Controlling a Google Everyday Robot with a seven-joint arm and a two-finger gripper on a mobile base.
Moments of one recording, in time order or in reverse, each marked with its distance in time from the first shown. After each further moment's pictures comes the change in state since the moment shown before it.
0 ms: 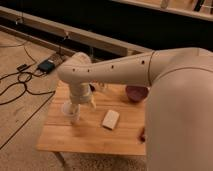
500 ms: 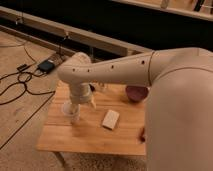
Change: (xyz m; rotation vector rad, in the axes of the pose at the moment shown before) arm 0.000 0.000 0.000 0.000 0.000 0.000
